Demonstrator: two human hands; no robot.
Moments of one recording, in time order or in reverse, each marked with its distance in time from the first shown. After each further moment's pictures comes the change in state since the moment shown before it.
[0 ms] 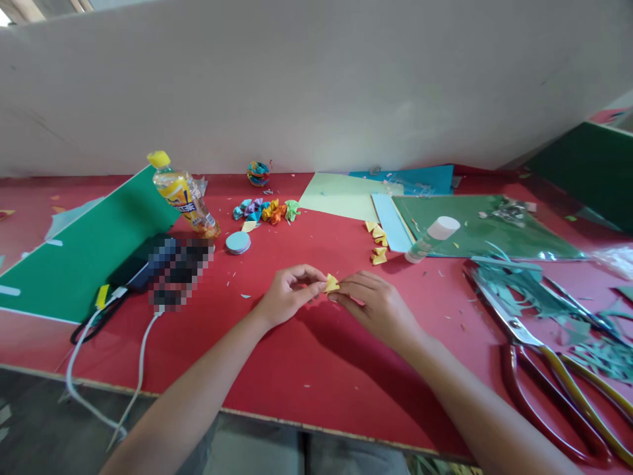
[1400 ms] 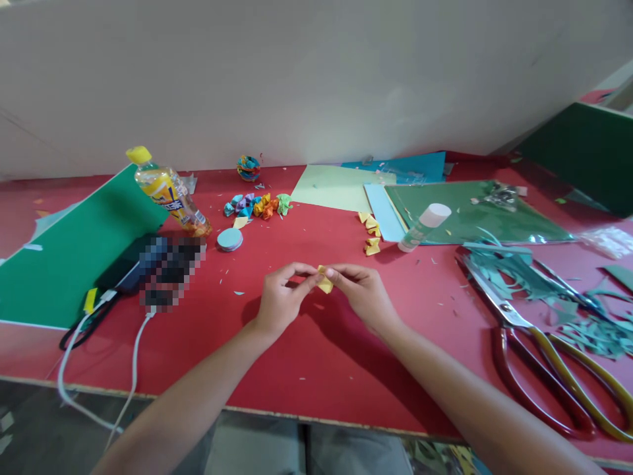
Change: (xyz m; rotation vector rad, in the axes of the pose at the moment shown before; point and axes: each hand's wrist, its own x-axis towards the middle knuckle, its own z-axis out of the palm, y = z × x) left_hand -0.005 -0.009 0.019 0.209 0.309 0.178; right_hand 0.009 -0.011 0.018 0.736 0.192 0.753
